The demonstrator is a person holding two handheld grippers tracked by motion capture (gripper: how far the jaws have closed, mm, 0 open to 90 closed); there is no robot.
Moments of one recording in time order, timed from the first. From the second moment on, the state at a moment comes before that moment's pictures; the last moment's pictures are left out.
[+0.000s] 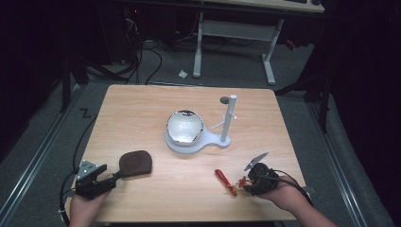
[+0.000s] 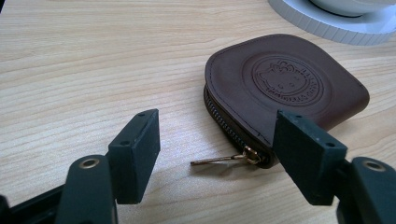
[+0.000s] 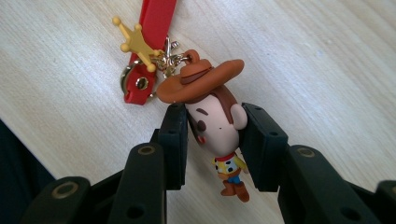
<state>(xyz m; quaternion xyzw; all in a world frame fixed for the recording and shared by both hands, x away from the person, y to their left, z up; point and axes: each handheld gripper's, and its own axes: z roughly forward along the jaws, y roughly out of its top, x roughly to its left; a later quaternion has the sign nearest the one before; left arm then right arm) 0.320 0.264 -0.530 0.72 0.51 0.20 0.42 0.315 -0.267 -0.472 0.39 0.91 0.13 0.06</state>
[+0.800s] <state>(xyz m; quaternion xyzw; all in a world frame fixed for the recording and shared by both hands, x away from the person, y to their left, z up) 0.320 0.264 -0.530 0.72 0.51 0.20 0.42 0.313 -0.284 -0.420 0.41 0.90 0.13 0.09</state>
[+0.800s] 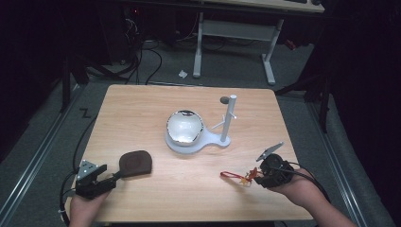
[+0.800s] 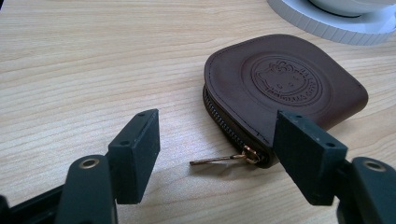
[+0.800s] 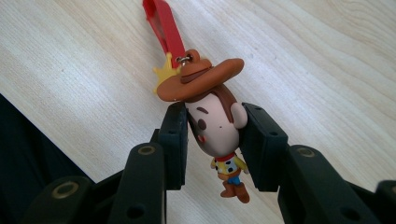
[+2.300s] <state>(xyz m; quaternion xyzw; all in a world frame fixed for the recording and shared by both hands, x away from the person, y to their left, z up) 0.320 0.265 -0.531 0.72 0.51 0.20 0.42 0.333 -0.273 -0.350 0.42 0.90 0.10 0.11</state>
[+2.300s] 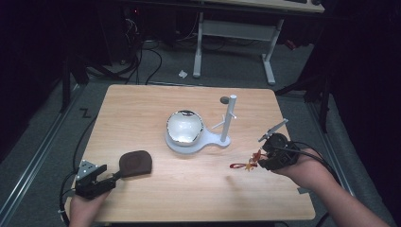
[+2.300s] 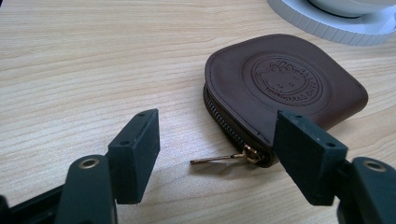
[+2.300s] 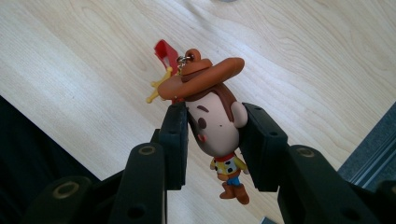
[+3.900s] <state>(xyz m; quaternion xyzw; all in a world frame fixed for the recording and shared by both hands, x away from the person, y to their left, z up) 0.321 0.268 -0.531 0.72 0.51 0.20 0.43 0.398 -0.222 -0.269 0.39 0.90 0.11 0.17</state>
